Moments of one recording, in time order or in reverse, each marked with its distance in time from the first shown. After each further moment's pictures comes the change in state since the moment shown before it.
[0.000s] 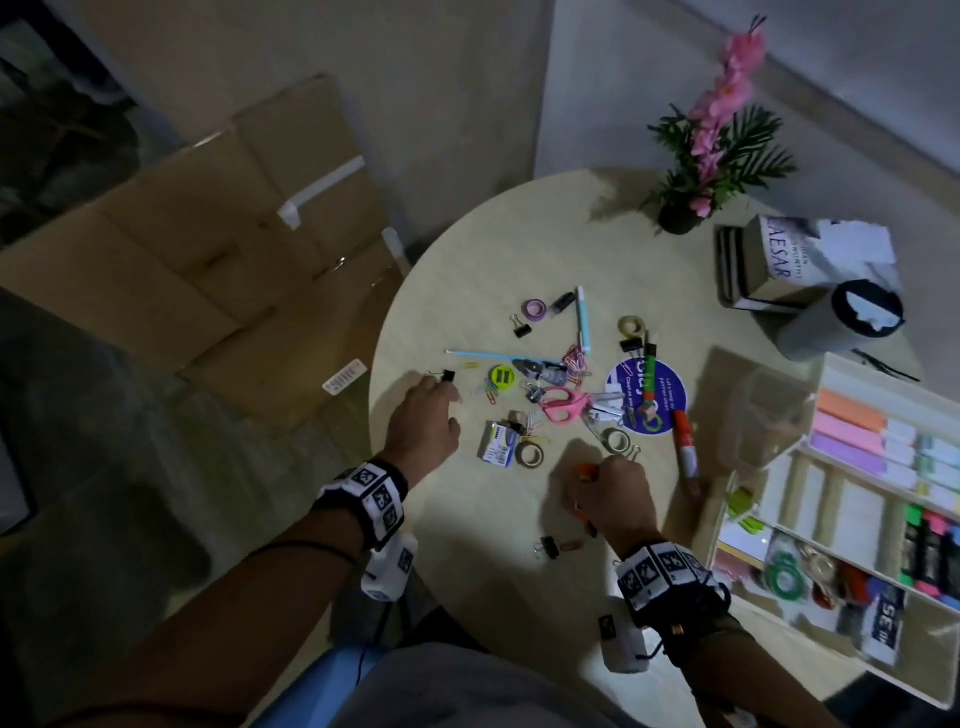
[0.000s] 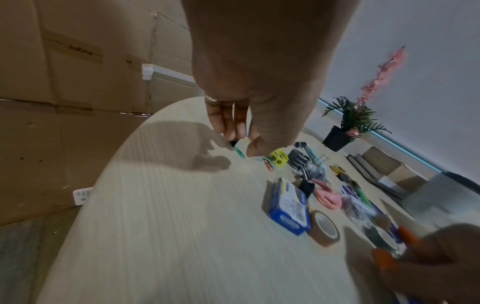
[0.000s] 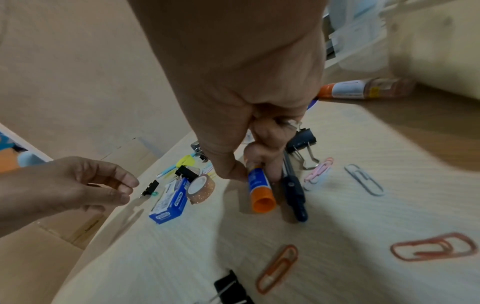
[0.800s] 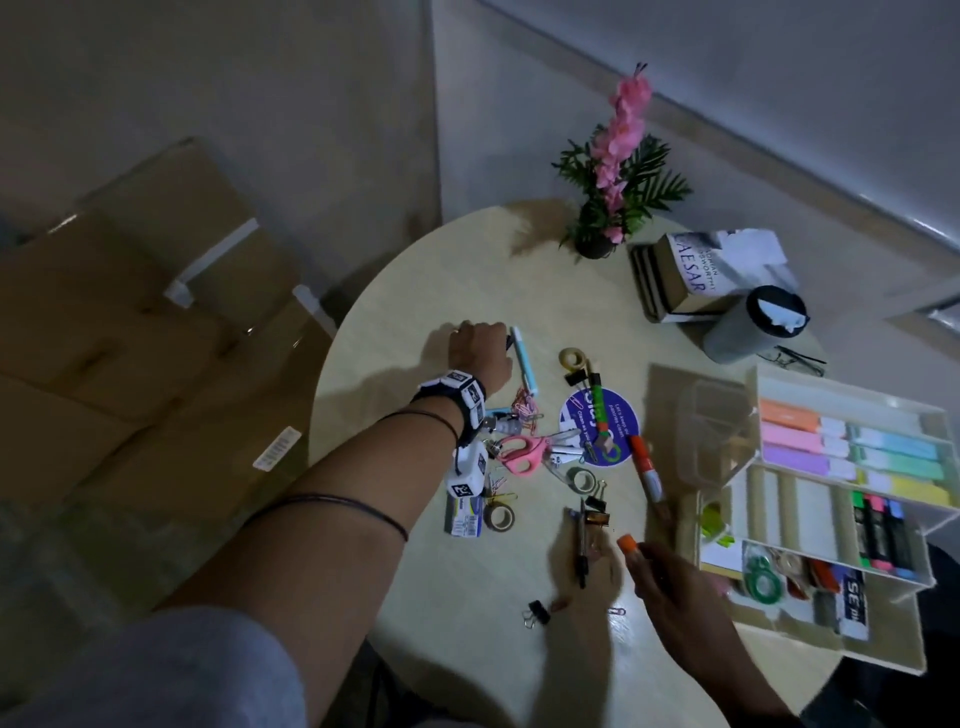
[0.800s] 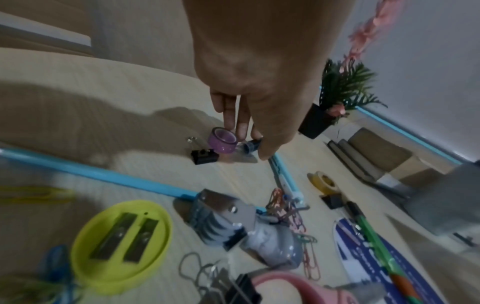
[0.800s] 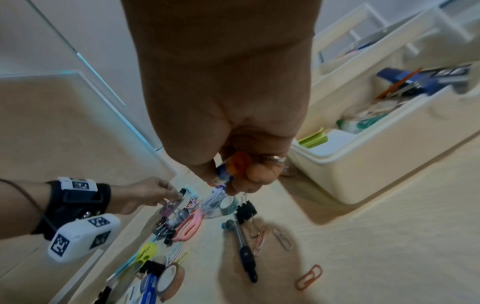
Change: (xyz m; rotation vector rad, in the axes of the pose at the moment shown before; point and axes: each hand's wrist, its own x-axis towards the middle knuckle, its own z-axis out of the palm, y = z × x) left_hand 0.197 0.150 0.001 0.171 -0.002 0.267; right_hand -0.069 0.065 -0.036 0.290 0.133 -0.038
